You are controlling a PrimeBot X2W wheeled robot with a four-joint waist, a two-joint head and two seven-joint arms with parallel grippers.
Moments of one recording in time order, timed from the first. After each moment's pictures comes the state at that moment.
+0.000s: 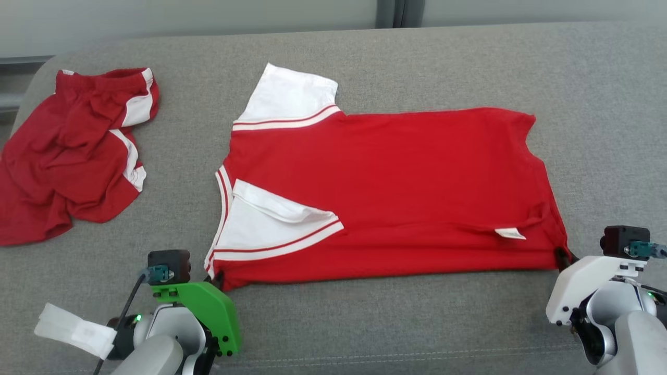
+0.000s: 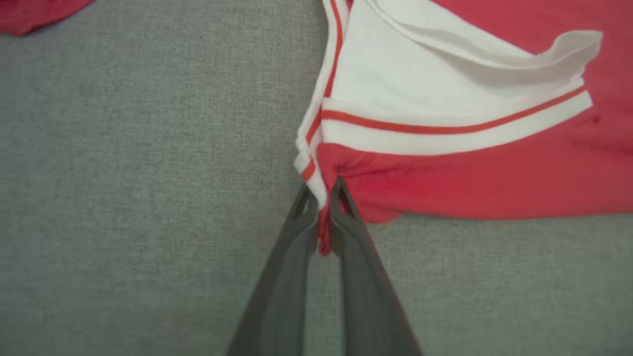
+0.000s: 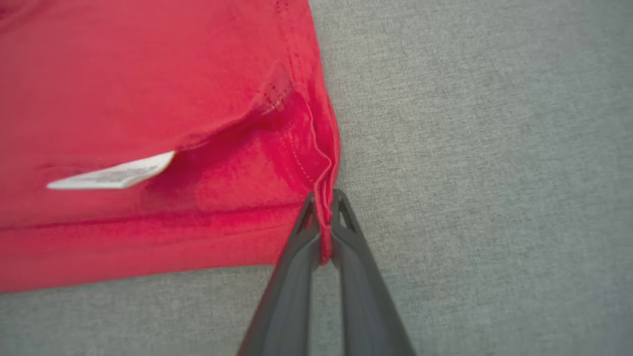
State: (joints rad) left arm -0.33 0.40 -0.72 0.32 -0.85 0.34 0.17; right arm -0.21 -0.07 -0.24 0.38 0.14 0.13 0.28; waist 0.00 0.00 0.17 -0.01
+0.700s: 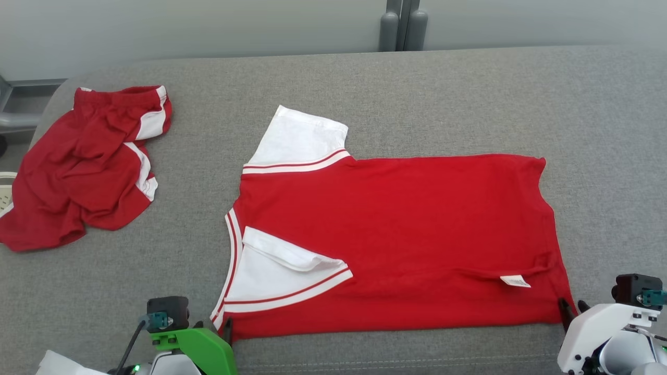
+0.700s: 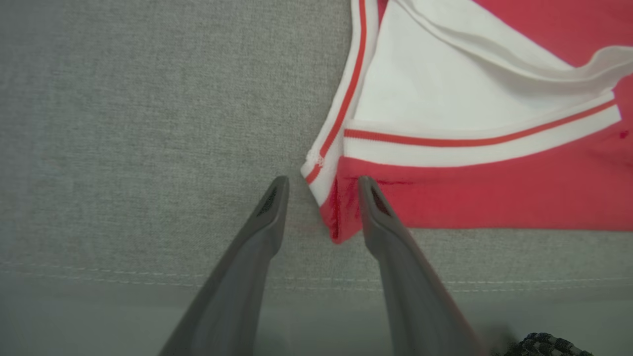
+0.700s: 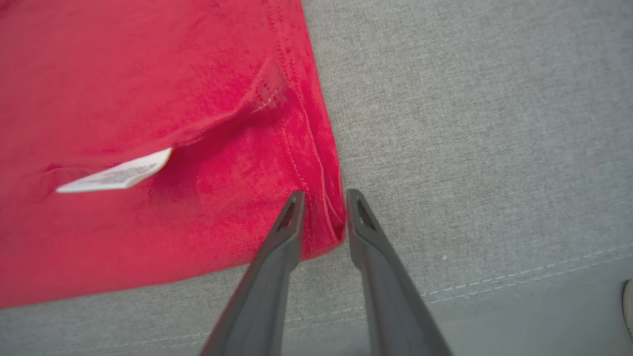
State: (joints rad) left arm -0.17 0.44 -0.73 0.20 -0.88 0.40 0.19; right arm -0.01 -0.05 -0.27 0.23 0.18 0.13 0.37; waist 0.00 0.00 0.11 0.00
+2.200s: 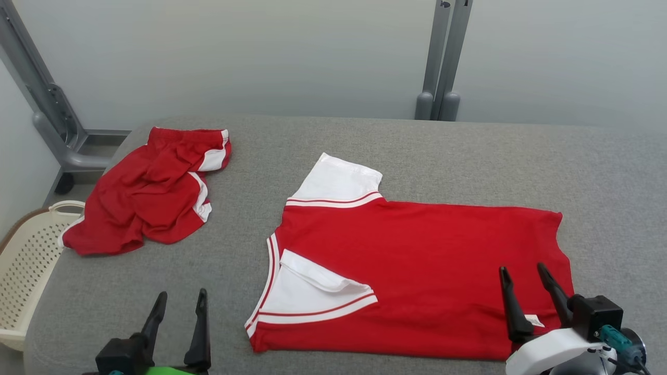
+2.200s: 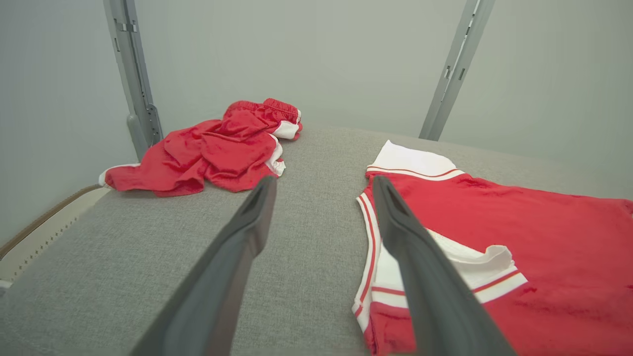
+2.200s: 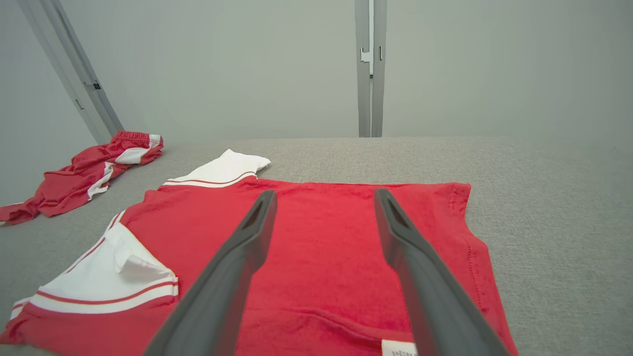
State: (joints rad) left arm 0.07 0.25 -0.28 0.17 -0.47 0.05 -0.26; right arm 0.04 -0.05 -0.01 0.22 0.16 0.13 -0.23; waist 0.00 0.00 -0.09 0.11
